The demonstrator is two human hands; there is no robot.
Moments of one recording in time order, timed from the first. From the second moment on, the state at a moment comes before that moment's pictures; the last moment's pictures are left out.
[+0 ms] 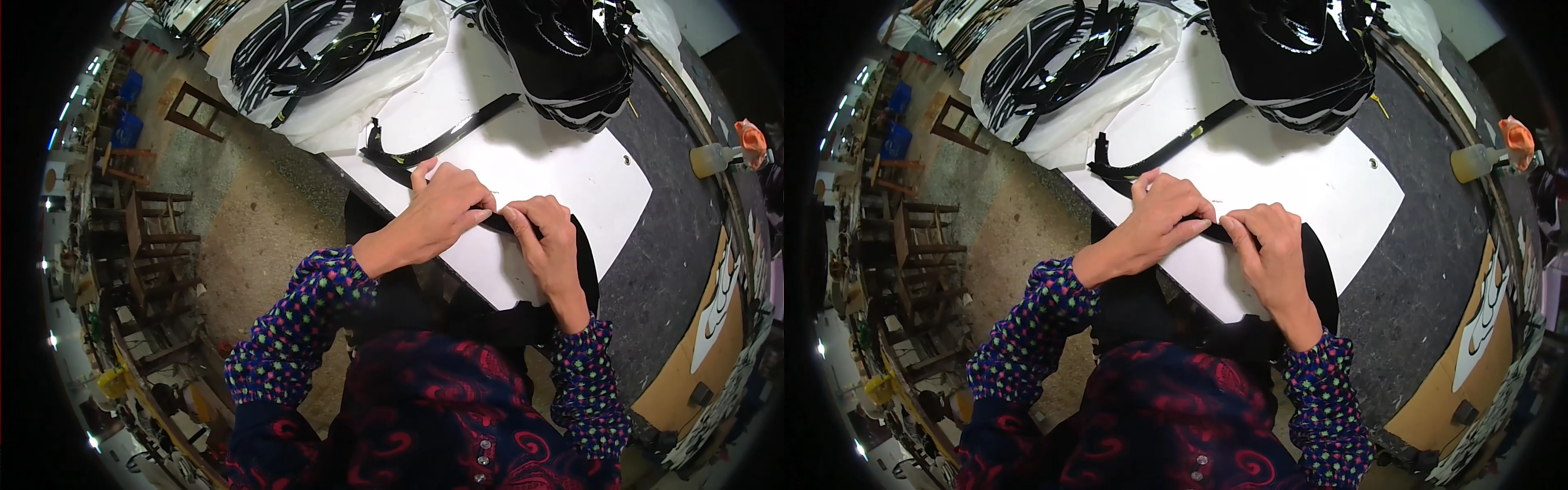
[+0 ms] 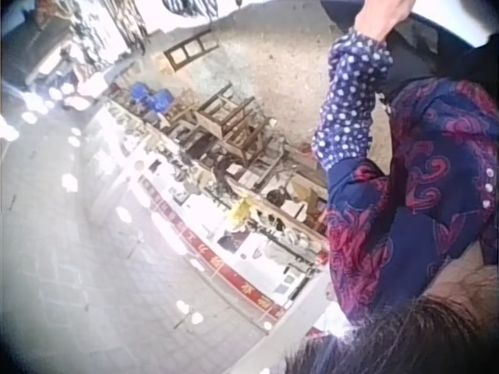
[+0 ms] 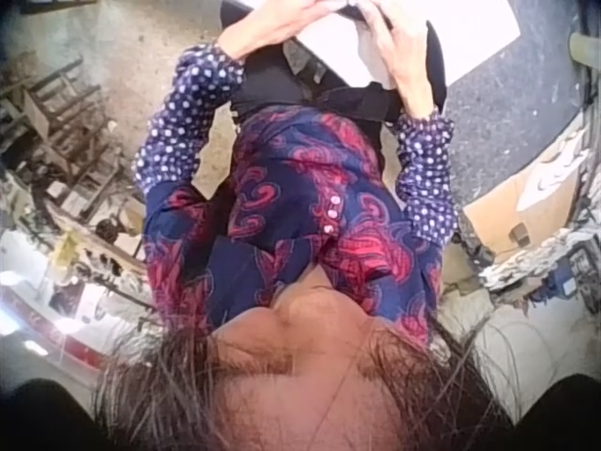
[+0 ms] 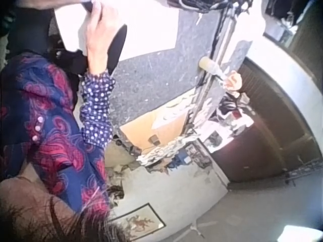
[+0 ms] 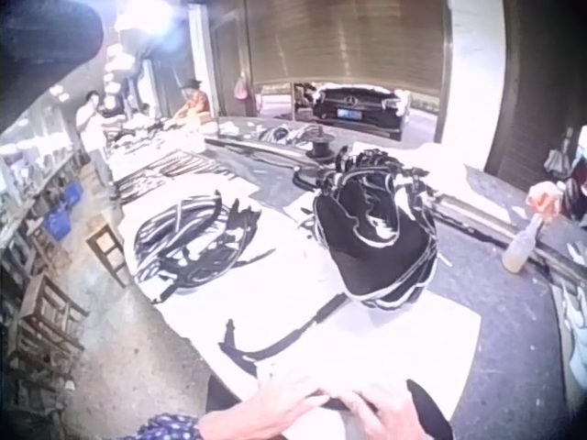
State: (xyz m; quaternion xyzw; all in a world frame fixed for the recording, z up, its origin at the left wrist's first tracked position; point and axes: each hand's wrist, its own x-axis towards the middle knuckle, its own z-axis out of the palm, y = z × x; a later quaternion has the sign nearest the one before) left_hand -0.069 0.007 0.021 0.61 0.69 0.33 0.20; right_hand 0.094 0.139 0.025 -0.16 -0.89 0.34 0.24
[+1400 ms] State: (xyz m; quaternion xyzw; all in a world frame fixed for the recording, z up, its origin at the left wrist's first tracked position) left_hand -0.034 -0.009 0.010 0.63 0.71 0.32 -0.01; right_hand 0.093 0.161 0.034 -0.10 -0.91 0.37 0.17
